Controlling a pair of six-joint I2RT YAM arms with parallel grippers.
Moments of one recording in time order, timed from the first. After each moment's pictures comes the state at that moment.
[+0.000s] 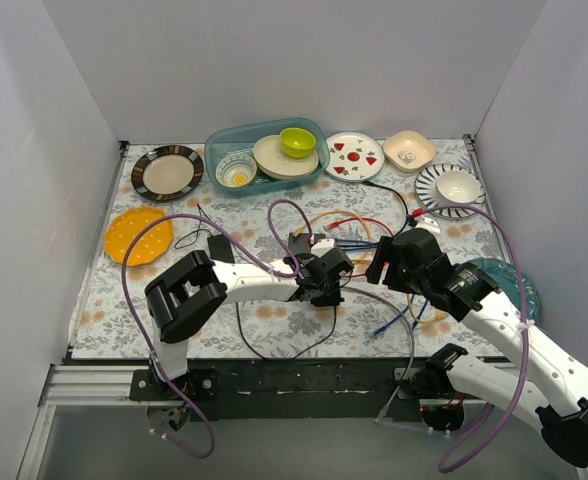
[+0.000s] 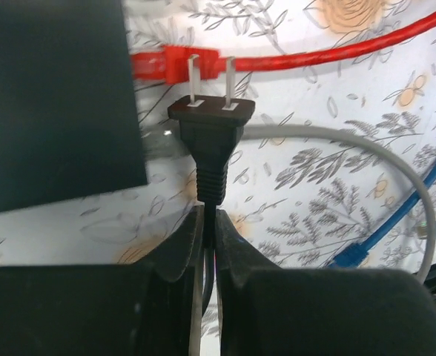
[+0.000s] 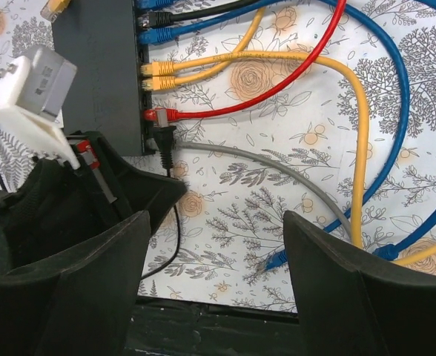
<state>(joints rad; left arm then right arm) -1.08 1.87 1.16 -0.29 -0.17 -1.03 0.68 0.86 0.82 -0.80 0.24 0.76</state>
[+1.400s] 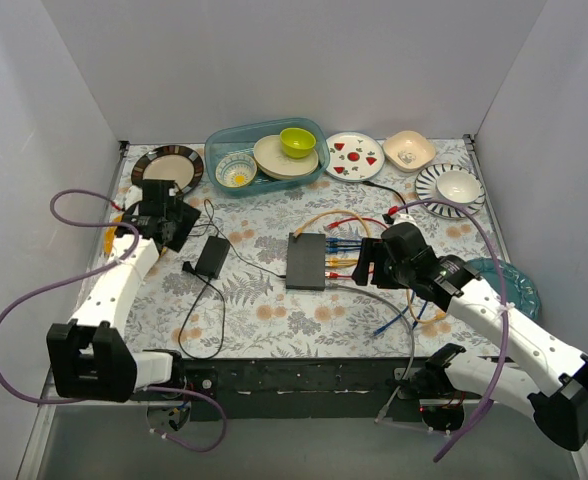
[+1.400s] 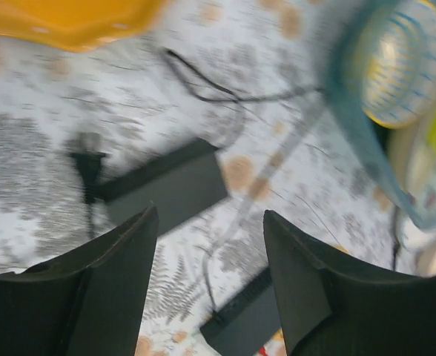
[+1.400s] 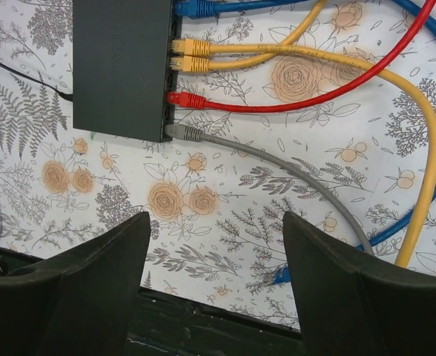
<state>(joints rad) -0.02 1.29 1.01 -0.66 -0.18 -1.09 0.68 0.96 0.81 -0.68 0.12 0.64</state>
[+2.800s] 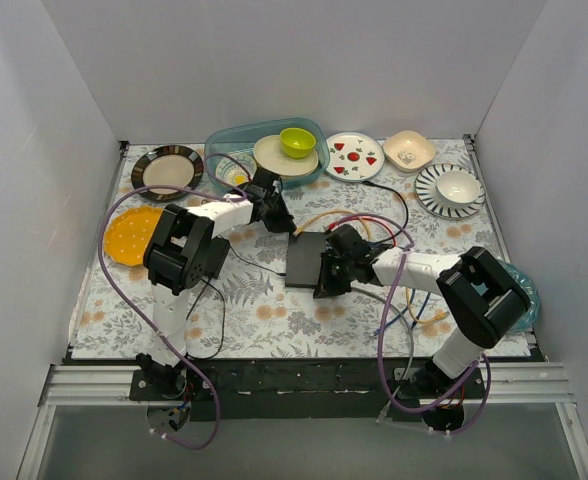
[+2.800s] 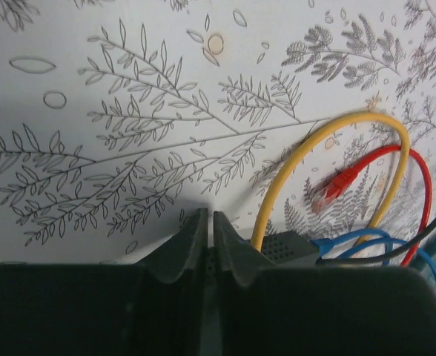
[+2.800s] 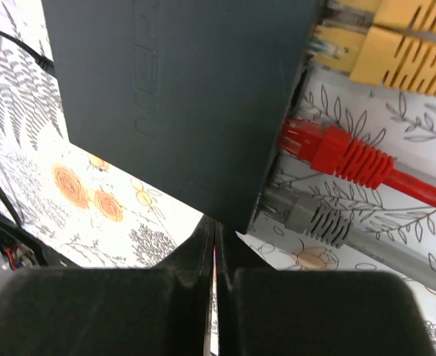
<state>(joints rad) -0.47 2.12 1.46 -0.26 0.17 -0.84 0.74 1.62 0.80 -0.20 -0.25 0.75</state>
